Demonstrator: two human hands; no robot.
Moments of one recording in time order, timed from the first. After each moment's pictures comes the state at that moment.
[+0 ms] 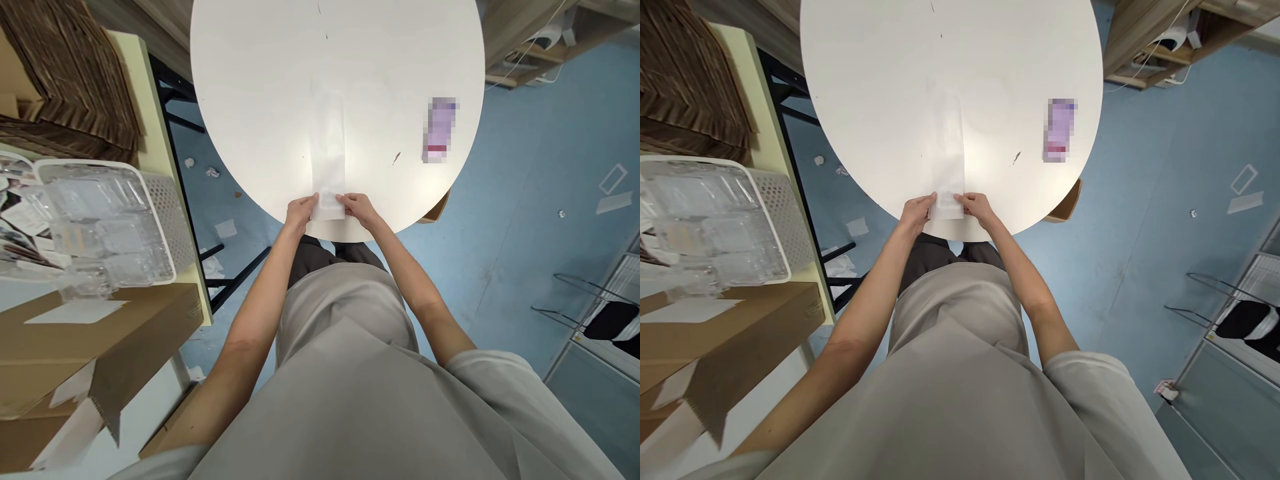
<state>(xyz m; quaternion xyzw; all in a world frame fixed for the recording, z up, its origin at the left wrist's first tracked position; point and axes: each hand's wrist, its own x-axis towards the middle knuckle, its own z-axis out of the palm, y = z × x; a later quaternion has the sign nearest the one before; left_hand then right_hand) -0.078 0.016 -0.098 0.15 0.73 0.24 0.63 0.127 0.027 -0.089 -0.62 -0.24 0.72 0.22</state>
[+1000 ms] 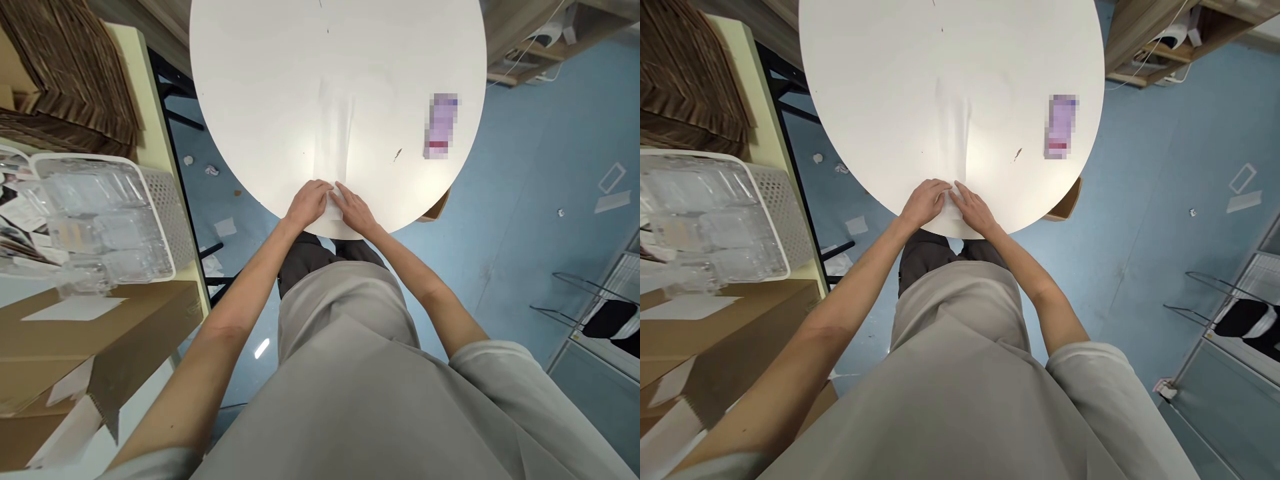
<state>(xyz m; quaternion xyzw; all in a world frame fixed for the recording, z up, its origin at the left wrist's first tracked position) -0.092 0.032 -0.098 0.74 0.52 0.10 0.41 0.132 -0.008 -0.138 -0.50 -0.80 0.33 0.01</state>
